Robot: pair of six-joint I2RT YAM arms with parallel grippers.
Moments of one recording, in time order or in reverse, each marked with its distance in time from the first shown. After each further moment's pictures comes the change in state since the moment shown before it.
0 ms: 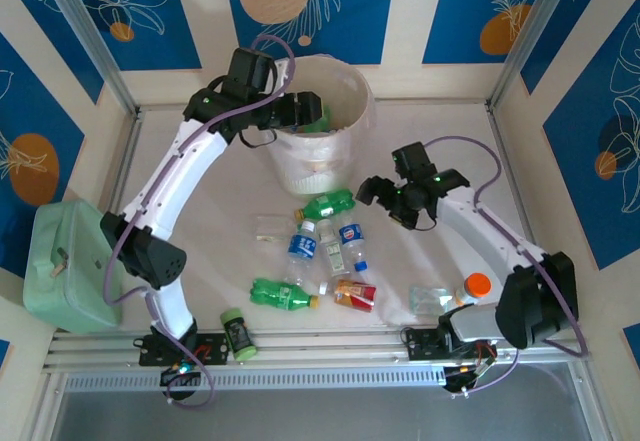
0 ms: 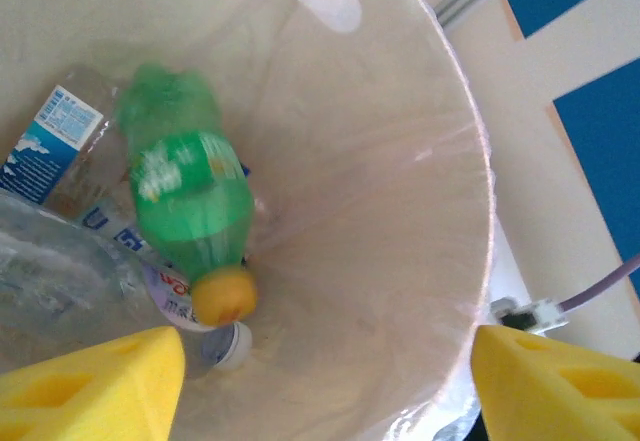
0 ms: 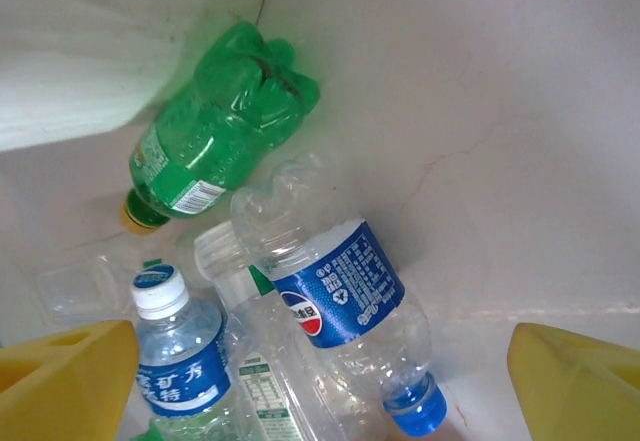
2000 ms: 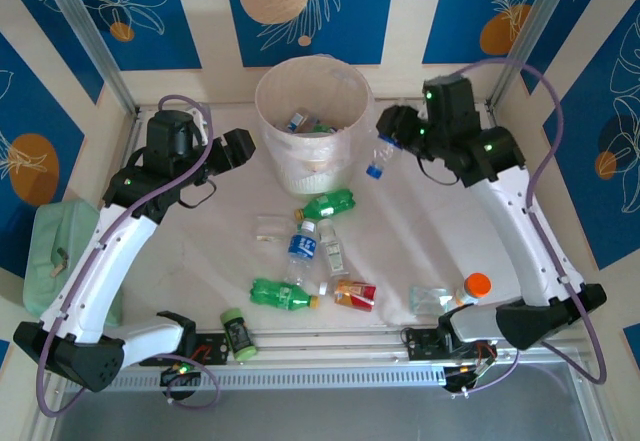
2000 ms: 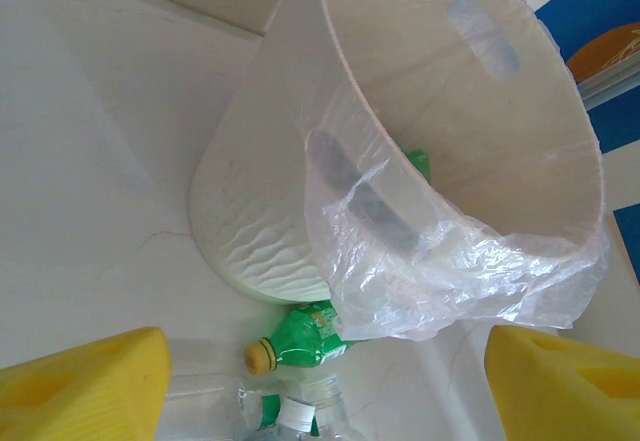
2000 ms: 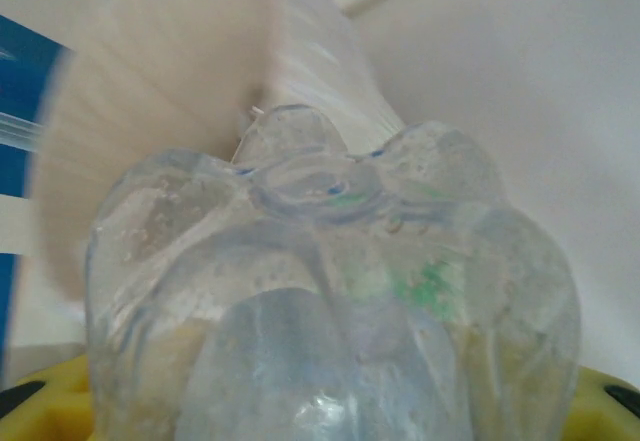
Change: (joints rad) left arm 0.150 -0.640 -0.717 0.173 -0.132 -0.167; right arm -0.030 -0.035 0.727 -0.213 0.167 -0.048
